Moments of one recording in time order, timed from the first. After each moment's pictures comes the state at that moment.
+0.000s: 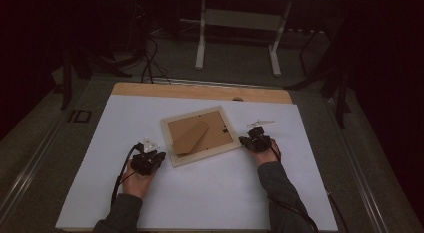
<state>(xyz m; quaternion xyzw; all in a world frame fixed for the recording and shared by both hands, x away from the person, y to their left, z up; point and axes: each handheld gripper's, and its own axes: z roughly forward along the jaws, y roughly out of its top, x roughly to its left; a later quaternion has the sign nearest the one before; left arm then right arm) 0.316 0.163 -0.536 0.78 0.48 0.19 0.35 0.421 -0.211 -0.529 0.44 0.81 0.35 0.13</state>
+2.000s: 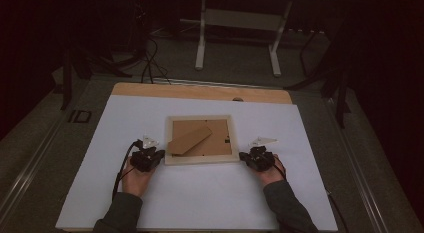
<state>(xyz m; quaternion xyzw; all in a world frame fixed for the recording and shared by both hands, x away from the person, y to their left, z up) 0.326 0.169 -0.537 0.78 0.49 0.18 0.35 0.359 -0.215 -0.530 0.39 0.84 0.36 0.13</state>
